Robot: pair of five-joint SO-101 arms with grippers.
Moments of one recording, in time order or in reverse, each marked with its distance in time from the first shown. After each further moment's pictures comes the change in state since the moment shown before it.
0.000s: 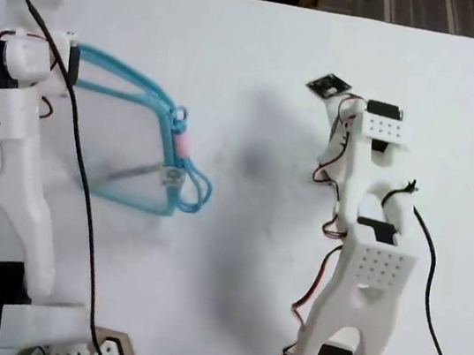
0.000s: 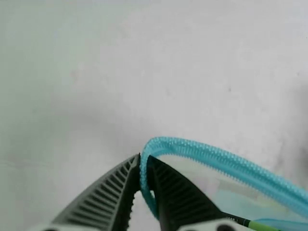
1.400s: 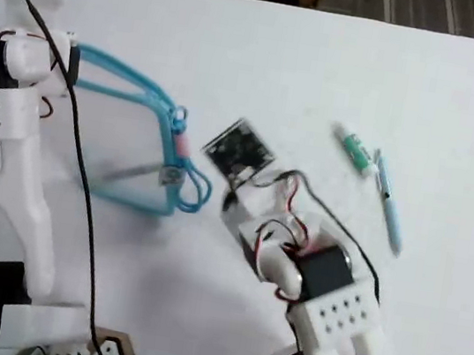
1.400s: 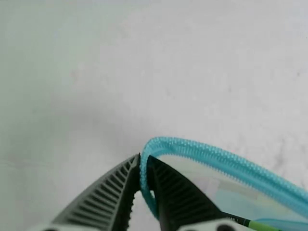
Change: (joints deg) left arm 0.0 0.0 0.0 0.0 0.0; right arm -33.9 -93.8 67.4 -23.6 -24.3
